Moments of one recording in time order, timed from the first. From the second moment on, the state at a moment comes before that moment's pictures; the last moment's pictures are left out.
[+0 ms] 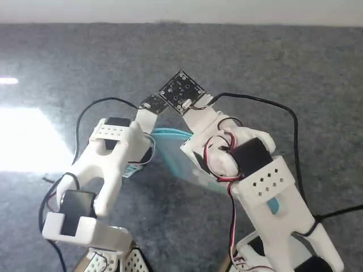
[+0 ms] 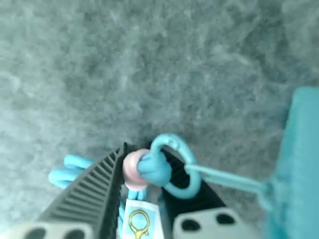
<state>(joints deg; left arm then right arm) 1.6 2.9 39.4 61.0 -19.6 -35.9 -34.8 19.9 74.5 14.0</state>
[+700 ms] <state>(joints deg) 0.5 -26.4 51.5 59.1 -18.2 -32.9 -34.9 9.8 76.3 13.1</state>
